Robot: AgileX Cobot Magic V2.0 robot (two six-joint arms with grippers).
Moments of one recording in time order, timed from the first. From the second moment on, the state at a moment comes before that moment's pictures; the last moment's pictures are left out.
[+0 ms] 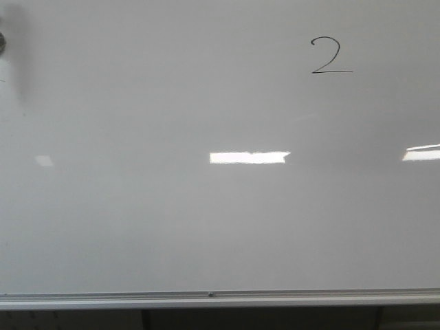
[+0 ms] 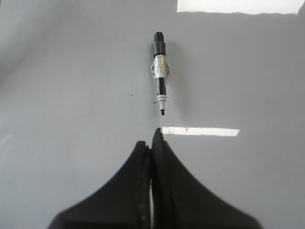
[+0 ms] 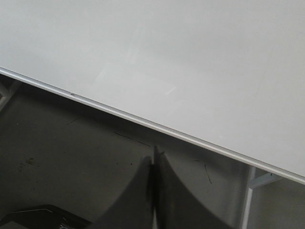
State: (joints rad) left arm -0.01 0.00 0.01 0.01 0.03 -0.06; right arm 0.30 0.48 -0.84 0.02 1.10 -0.04
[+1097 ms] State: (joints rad) left arm -0.01 0.00 0.01 0.01 0.03 -0.06; right arm 0.00 -0.01 -0.01 0.01 0.15 -0.04
